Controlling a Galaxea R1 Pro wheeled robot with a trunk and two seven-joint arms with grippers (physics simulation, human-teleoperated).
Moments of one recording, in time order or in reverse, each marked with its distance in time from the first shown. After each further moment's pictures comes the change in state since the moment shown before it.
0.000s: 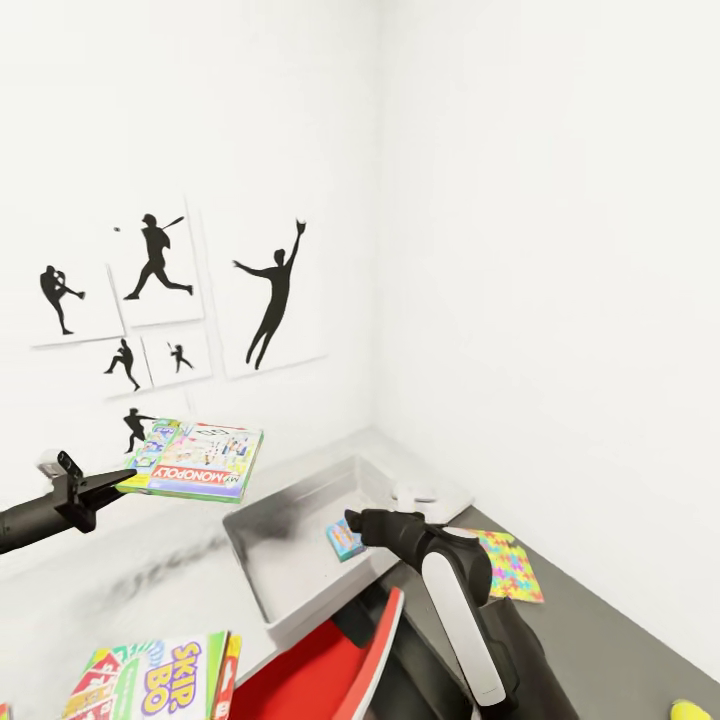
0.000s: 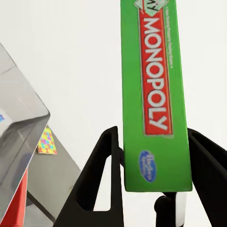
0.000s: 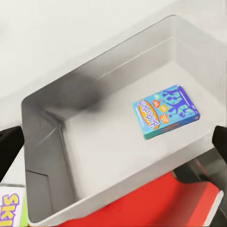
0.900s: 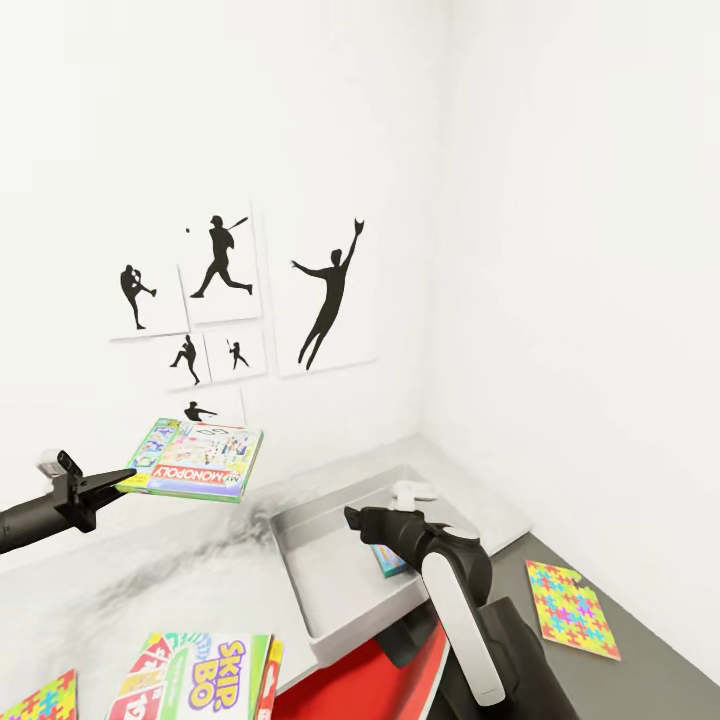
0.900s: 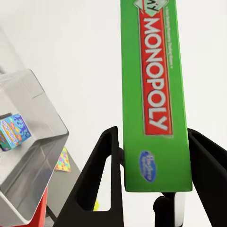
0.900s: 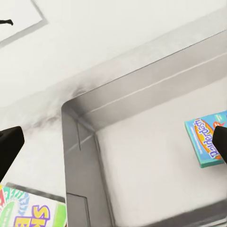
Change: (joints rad) left arm -0.001 0.000 -0.001 0.000 0.004 0.002 0.000; right arm 0.000 0.000 0.000 0.001 0.000 -0.022 0.008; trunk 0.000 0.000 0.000
